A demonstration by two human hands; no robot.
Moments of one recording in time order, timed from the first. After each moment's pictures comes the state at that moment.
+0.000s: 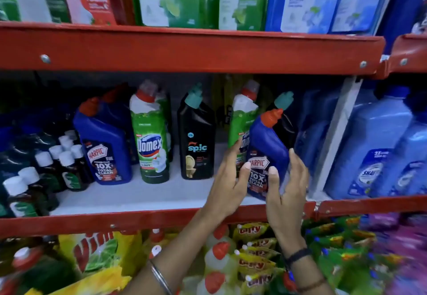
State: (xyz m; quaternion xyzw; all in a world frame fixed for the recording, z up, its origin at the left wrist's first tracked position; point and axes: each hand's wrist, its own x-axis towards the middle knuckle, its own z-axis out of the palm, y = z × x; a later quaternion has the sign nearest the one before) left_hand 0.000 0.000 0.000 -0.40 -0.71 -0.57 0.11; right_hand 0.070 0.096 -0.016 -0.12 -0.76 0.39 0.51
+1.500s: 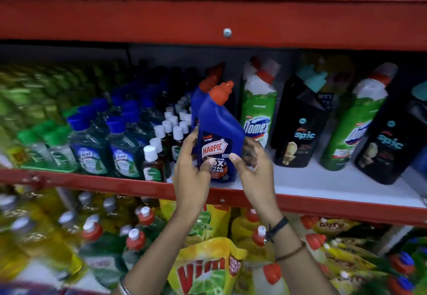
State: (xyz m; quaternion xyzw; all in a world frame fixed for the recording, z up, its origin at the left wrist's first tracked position) left_hand -0.040 -0.261 -0.008 -0.11 -0.74 -0.62 0.23; right_hand -0.030 -0.135 -0.008 0.04 -0.73 0.62 0.29
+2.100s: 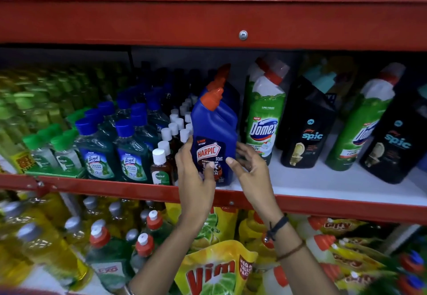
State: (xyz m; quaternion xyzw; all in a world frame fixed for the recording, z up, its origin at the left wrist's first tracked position) left_hand -0.046 -0.269 -0.022 -0.11 -0.74 -0.61 0.27; right_hand -0.044 -0.149 -0.017 0.03 -0.74 0.63 0.24
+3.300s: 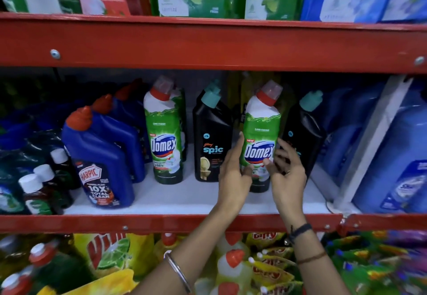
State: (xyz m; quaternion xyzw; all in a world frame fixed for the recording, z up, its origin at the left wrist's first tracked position) left_hand -0.035 0.004 -0.003 -0.26 -0.74 -0.62 0.12; right_hand 0.004 0.104 0.002 -0.08 -0.70 0.57 0.43
